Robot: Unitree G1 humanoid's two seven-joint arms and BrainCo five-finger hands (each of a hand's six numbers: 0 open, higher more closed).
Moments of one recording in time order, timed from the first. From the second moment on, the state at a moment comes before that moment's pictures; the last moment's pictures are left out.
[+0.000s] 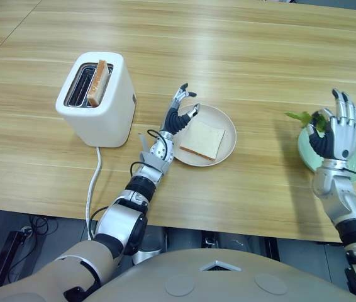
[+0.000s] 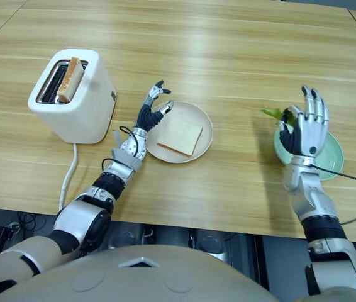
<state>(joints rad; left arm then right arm) -0.49 0.00 -0.17 0.78 0.30 -0.57 0.25 -0.07 -0.63 0.11 0.34 -0.74 -0.19 -0.83</state>
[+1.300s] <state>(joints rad) -0.24 0.69 0.27 0.23 0.33 -0.44 0.07 -0.41 -0.25 0.62 0.83 -0.96 -0.35 -0.86</state>
